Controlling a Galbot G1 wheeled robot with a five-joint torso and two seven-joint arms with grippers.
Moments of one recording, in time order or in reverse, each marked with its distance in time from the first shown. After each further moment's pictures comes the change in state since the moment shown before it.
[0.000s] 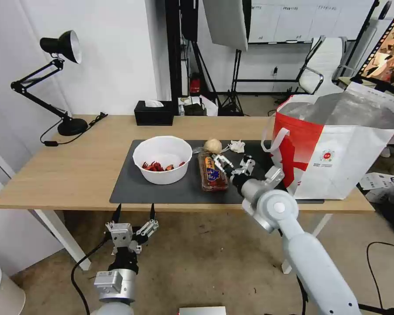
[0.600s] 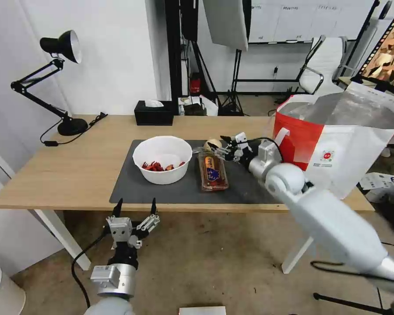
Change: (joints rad) left arm -0.043 0.058 0.019 -0.019 -0.088 0.058 0.001; right arm 0.524 -0.278 -0.514 -0.473 -0.660 0.108 -0.719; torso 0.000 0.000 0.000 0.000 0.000
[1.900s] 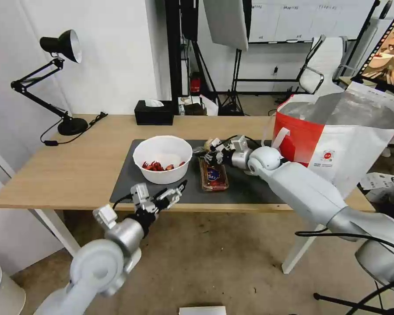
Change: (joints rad) left arm -0.481 0.363 0.163 0.058 -1.199 0.300 -0.148; right arm 0.164 0.151 -0.162 -0.304 -0.037 -0.050 -0.252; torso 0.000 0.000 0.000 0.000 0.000
